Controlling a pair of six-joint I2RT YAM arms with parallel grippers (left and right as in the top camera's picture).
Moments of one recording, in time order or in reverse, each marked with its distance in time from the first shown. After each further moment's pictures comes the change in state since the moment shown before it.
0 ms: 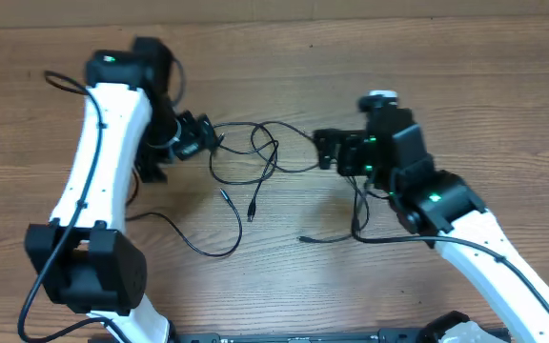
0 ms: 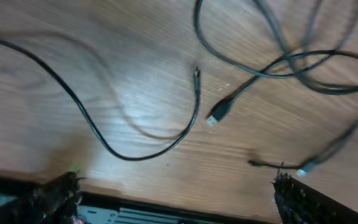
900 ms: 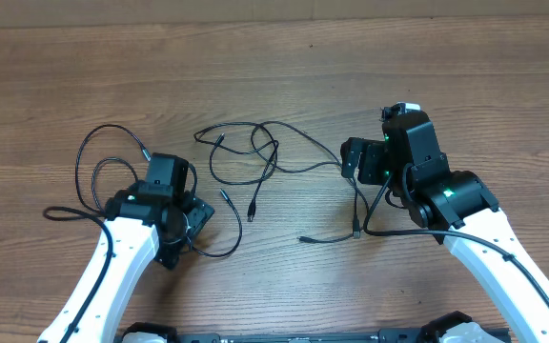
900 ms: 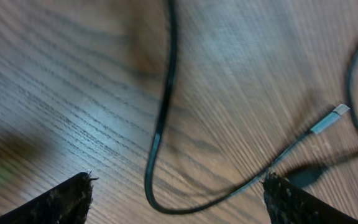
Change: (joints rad) left arm -0.078 -0.553 -0.974 0.624 -0.167 -0.590; right arm -0.085 -0.011 0.000 -0.201 0.056 -0.001
